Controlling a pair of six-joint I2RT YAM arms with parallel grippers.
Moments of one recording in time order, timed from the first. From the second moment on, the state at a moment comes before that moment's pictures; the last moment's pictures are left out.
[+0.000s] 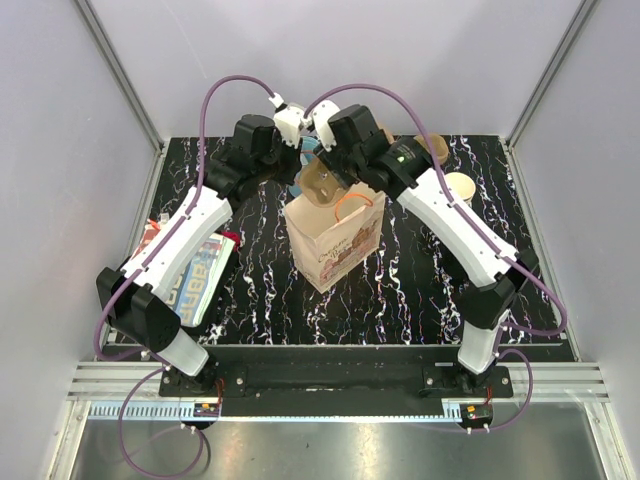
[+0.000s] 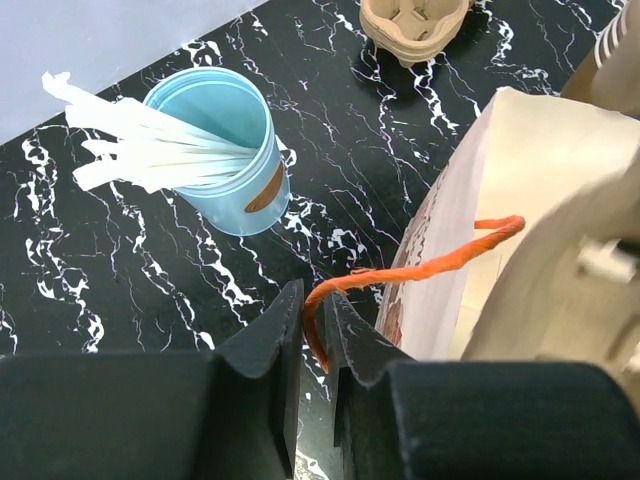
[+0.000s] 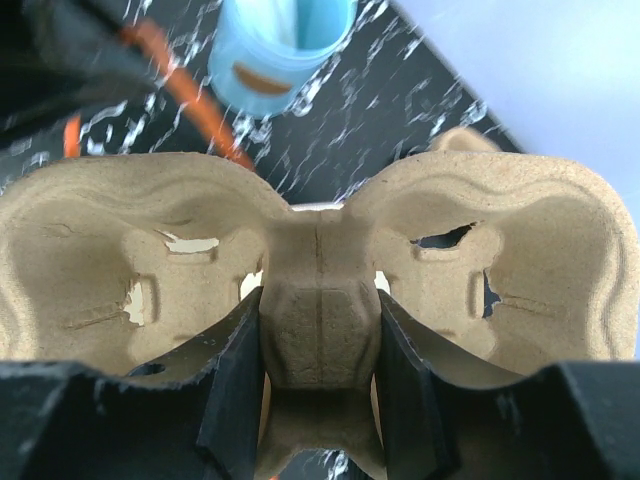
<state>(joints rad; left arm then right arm) -0.49 1.56 1.61 -0.52 0.07 0.03 0.77 1.83 2.18 -0.98 0.33 -0.23</state>
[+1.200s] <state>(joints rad) -0.49 1.56 1.58 -0.50 0.01 0.01 0.93 1.83 1.93 -0.96 0.45 -0.18</state>
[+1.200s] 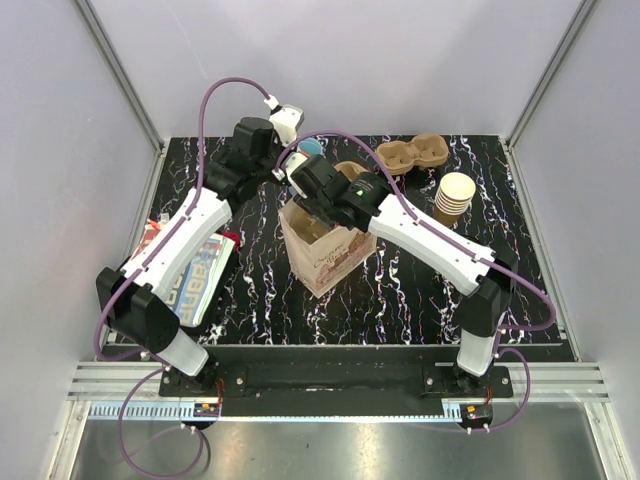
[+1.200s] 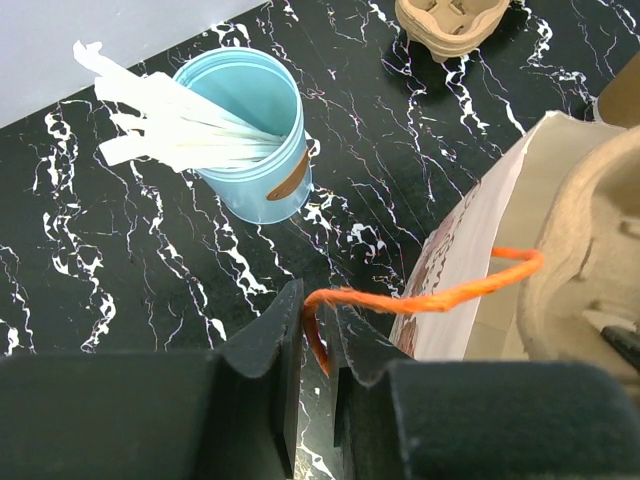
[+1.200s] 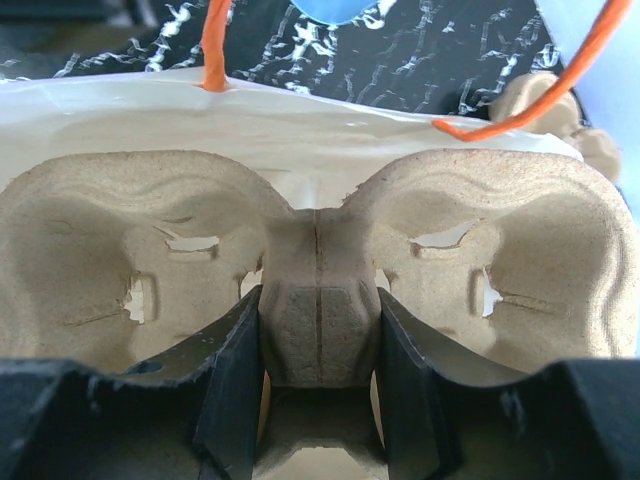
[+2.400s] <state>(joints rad) -0.49 1.50 1.53 -0.47 -0.01 0.01 0.88 1.82 1.88 -0.96 0.25 -0.10</state>
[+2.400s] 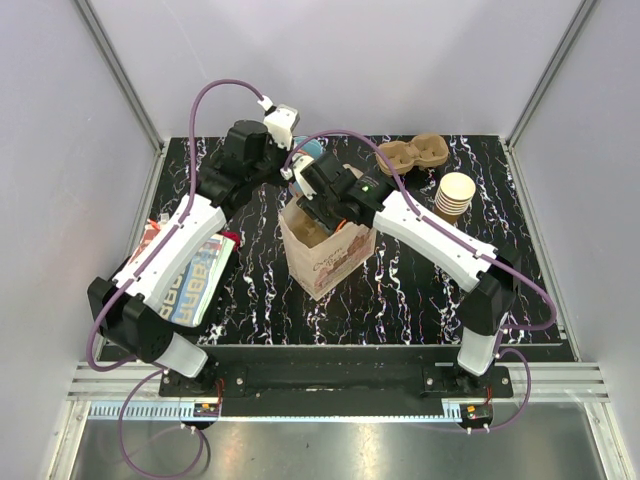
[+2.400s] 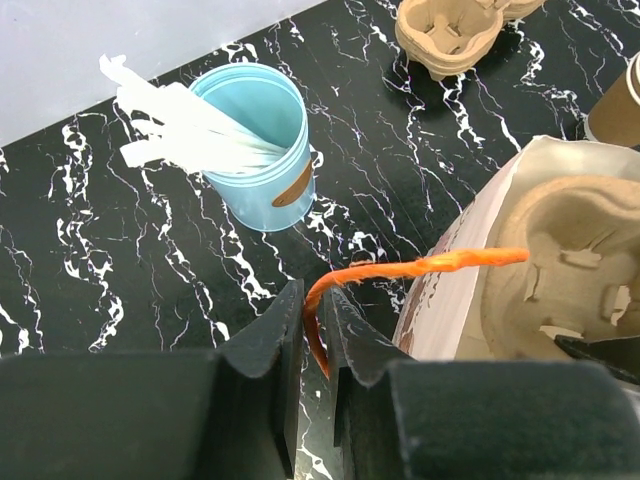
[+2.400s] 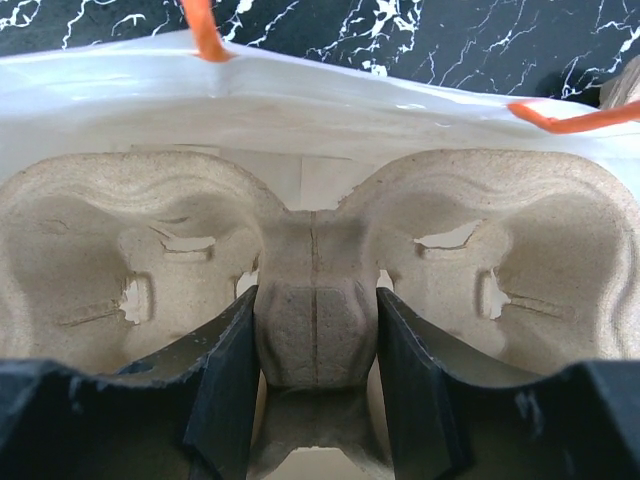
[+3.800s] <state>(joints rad) -0.47 1.49 1.51 -0.48 -0.01 0.02 0.94 1.84 1.87 -0.95 0.41 -0.10</state>
